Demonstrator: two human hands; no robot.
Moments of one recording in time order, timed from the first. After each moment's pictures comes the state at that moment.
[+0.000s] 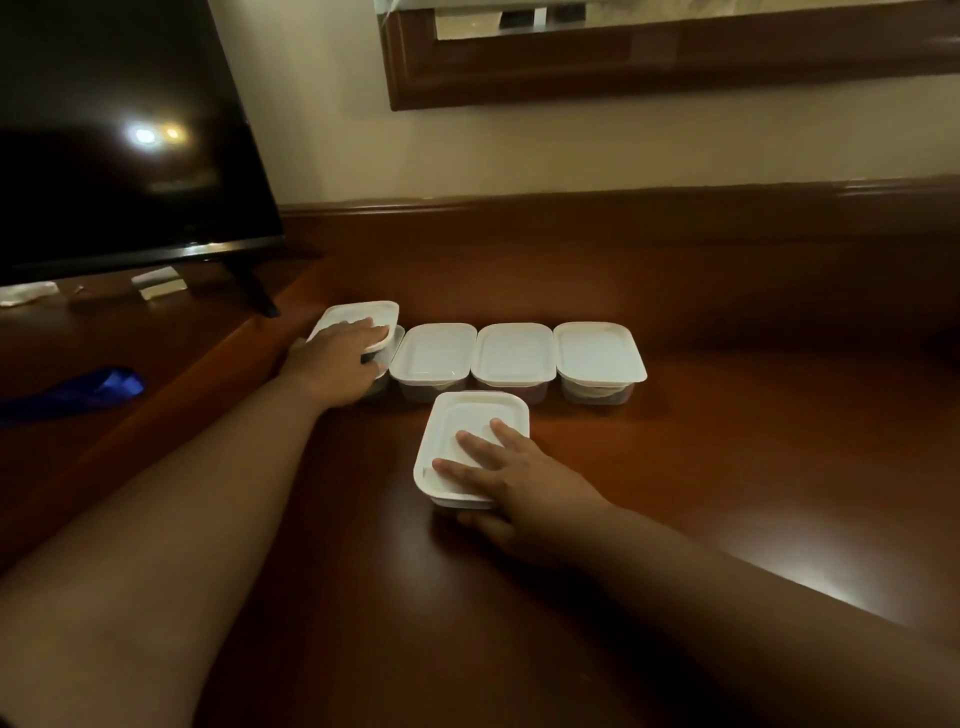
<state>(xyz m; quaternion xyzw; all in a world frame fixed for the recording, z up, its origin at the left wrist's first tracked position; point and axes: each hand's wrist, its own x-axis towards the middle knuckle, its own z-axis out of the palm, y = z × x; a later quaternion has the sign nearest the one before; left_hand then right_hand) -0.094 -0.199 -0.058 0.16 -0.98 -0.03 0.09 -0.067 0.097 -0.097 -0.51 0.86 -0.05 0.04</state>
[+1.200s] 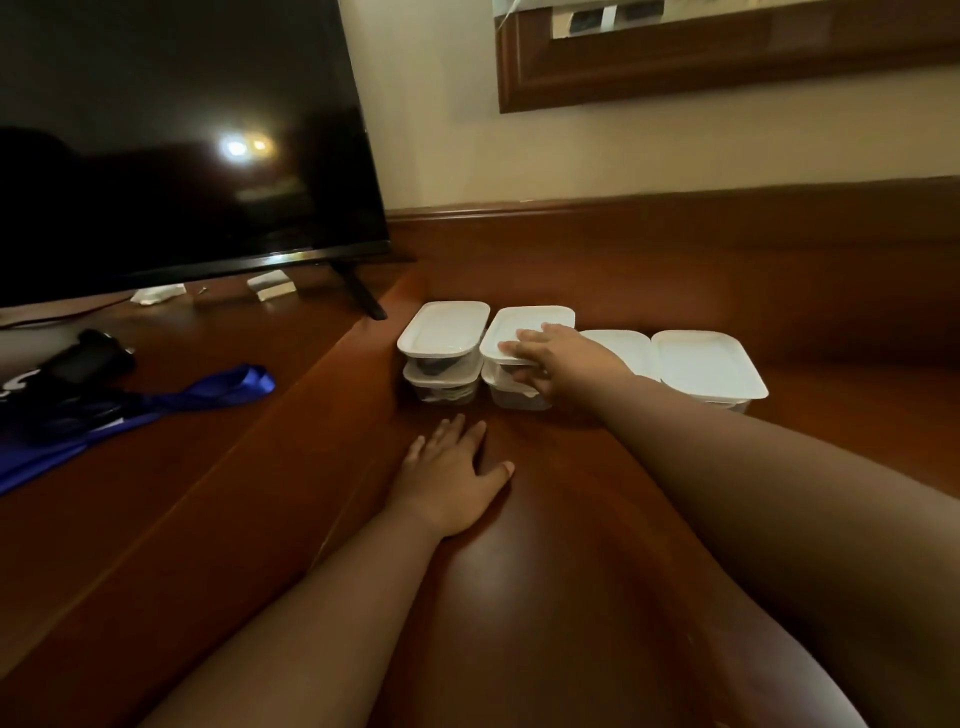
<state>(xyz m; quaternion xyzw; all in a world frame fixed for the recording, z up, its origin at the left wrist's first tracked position) -0.023 -0.148 -0.135 0.18 -0.98 -0.11 0.02 -0.171 -0.012 -0.052 -0.46 0.88 -0.08 -0.03</state>
